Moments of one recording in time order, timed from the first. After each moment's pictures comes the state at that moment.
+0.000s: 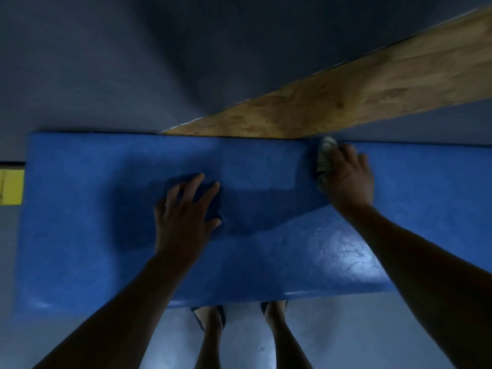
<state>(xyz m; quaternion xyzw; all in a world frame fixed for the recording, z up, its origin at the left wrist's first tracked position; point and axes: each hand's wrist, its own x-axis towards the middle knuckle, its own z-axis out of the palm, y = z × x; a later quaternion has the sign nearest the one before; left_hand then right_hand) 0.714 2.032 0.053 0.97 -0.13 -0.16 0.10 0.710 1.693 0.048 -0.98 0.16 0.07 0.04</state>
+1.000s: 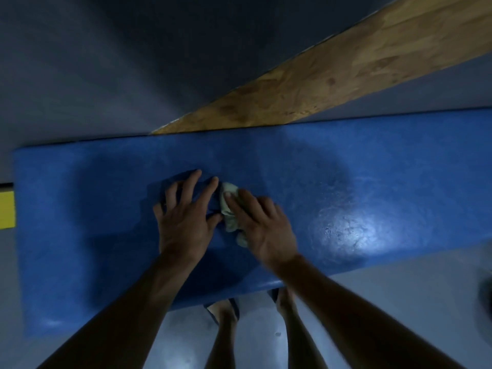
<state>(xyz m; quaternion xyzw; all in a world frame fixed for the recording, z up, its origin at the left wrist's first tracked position) 0.714 2.039 0.051 0.97 -0.15 -0.18 0.10 0.631 1.872 0.029 -0.99 -0.05 0.00 0.11</state>
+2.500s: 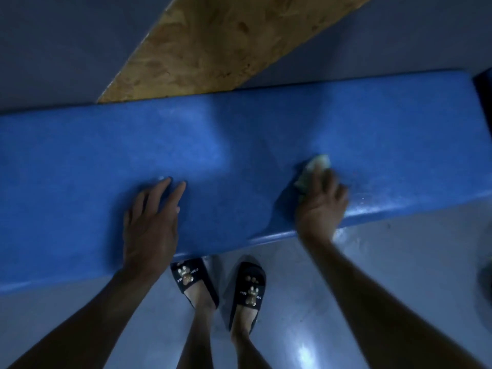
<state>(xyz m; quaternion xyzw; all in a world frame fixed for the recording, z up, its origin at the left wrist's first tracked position) 0.602 2.015 0.044 0.97 -0.20 -0.04 0.10 0.519 1.717 0.020 -0.94 0.34 -0.04 0.07</state>
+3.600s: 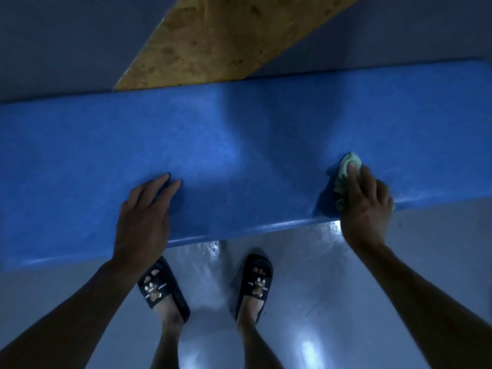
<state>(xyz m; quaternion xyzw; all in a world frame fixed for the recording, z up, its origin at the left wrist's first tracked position) 0.600 2.057 0.046 0.96 -0.23 -0.06 0.12 0.466 1.663 0.039 -0.96 0.29 0.03 0.05</state>
